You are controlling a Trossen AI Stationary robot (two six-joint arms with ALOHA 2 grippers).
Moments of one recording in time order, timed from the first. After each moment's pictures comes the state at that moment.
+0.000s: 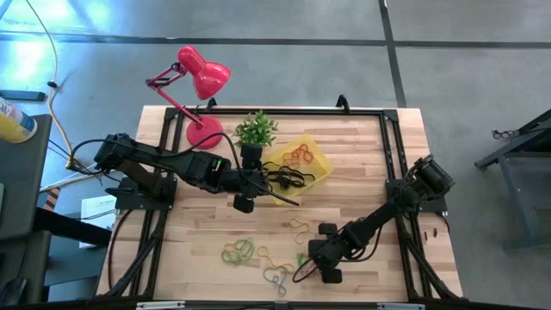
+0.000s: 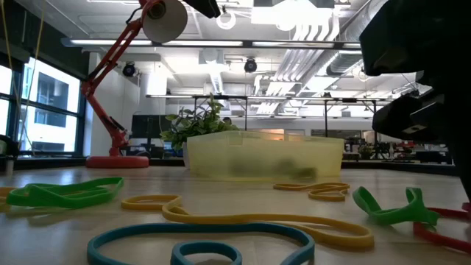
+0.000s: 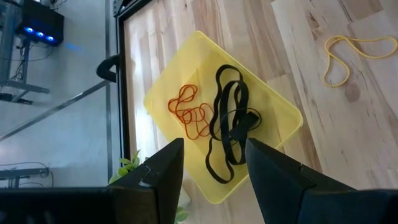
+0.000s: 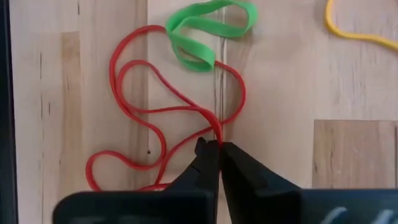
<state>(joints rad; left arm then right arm) -0.13 1.58 1.54 -0.92 -0.53 0.27 0.62 1.86 1.05 -0.37 0.01 0.66</state>
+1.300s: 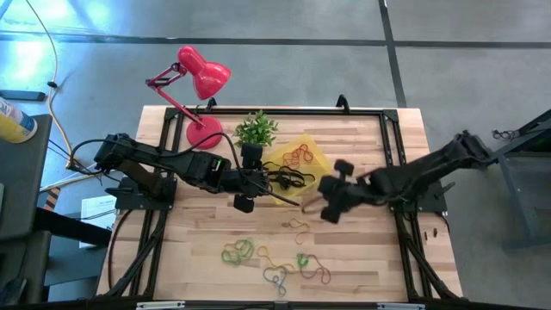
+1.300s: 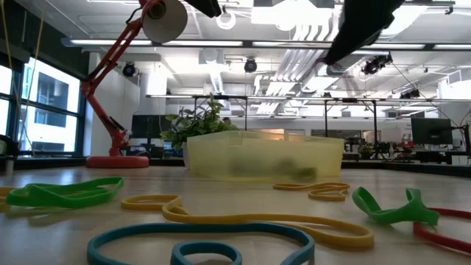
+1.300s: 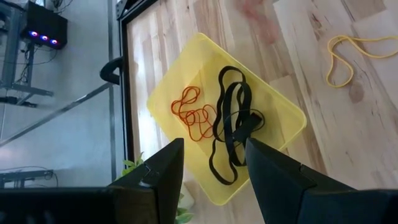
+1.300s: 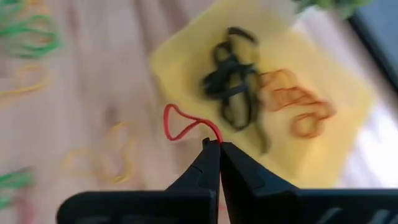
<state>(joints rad) -0.13 1.57 1.54 -0.91 -0.54 0.29 0.32 1.34 1.05 -0.70 0.49 0.45</state>
